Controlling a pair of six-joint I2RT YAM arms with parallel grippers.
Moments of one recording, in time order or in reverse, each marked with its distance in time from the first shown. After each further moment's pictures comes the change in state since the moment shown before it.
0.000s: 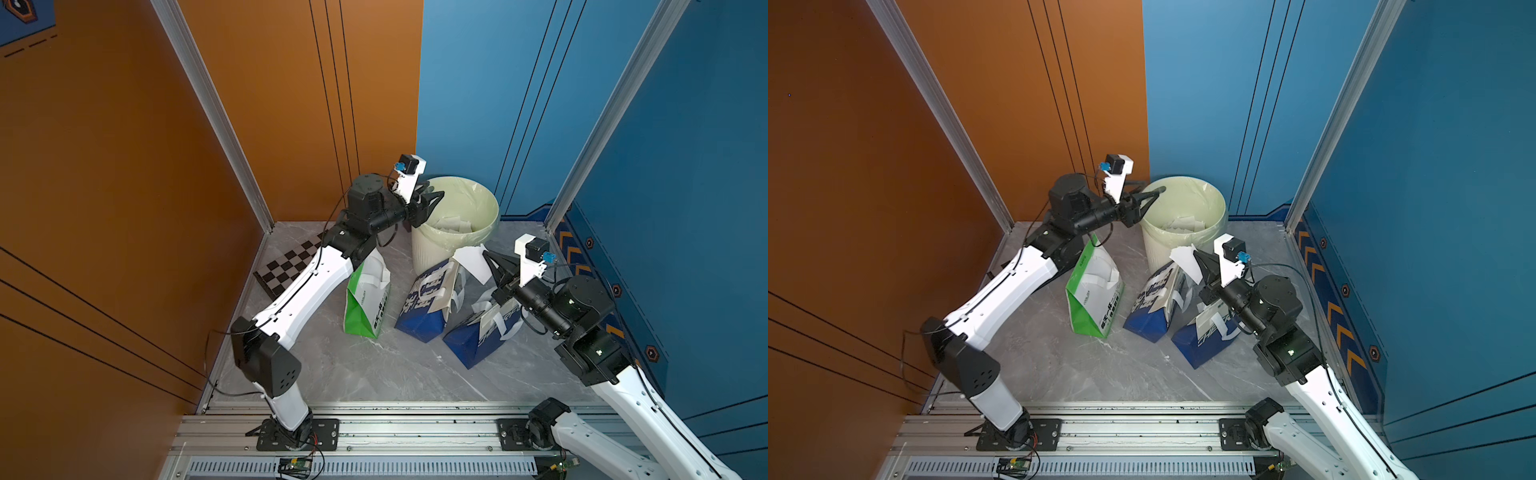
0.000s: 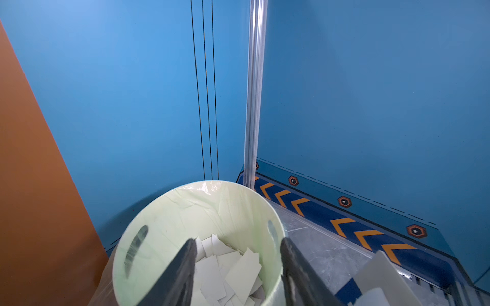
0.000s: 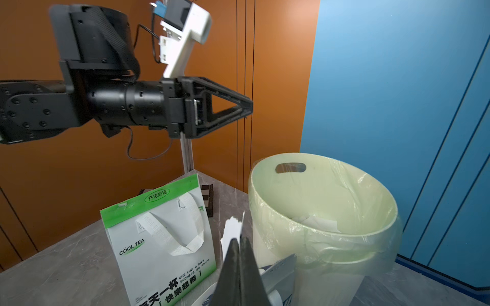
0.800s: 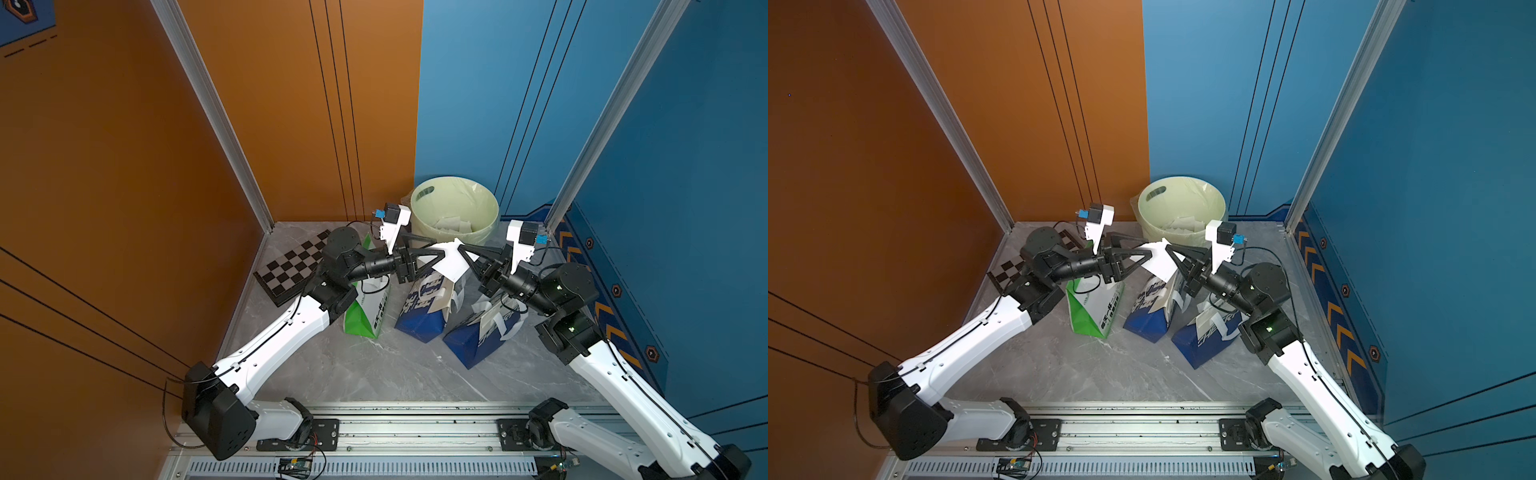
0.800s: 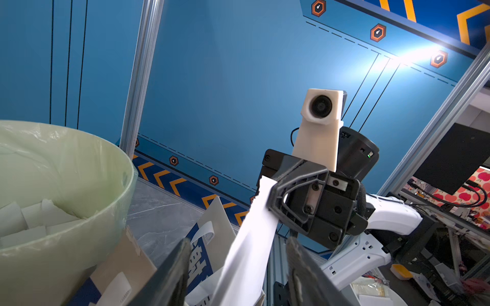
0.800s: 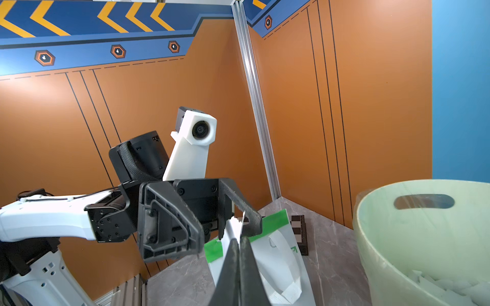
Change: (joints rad) left arm -0.059 -0.294 -0.518 0.333 0.364 -0.455; right arm -0.025 0.162 -0.004 0.376 -0.360 0.366
